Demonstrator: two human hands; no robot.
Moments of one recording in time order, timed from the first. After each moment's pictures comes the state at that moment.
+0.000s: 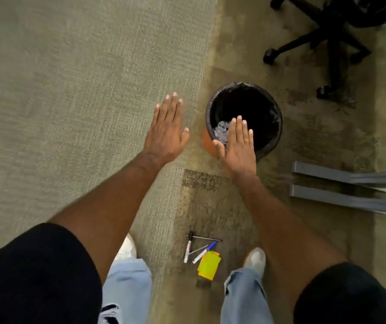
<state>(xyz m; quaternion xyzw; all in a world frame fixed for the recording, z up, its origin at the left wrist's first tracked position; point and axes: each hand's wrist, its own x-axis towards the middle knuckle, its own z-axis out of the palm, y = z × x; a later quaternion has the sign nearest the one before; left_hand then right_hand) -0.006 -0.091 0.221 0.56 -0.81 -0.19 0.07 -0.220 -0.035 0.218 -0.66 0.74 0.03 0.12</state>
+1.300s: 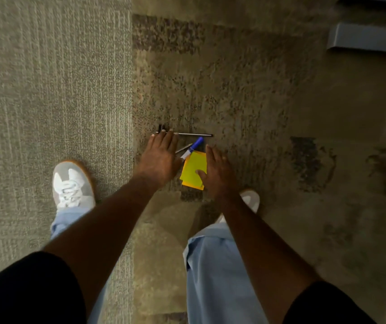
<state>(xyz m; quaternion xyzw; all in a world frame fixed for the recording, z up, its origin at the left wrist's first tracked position) -0.090 0.323 -0.089 0.45 -0.83 -0.28 -0.17 -0.265 0.403 -0.087 -0.58 0.72 0.16 0.33</state>
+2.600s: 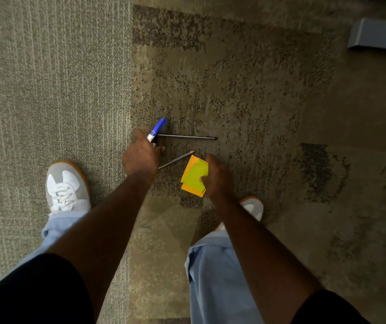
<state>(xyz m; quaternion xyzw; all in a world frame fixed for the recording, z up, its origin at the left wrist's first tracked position) -0.084 0.308 -0.120 0.75 -0.57 -0.32 -0.11 -0.263 0.396 -0.123 -0.47 0.78 0.13 0.41</state>
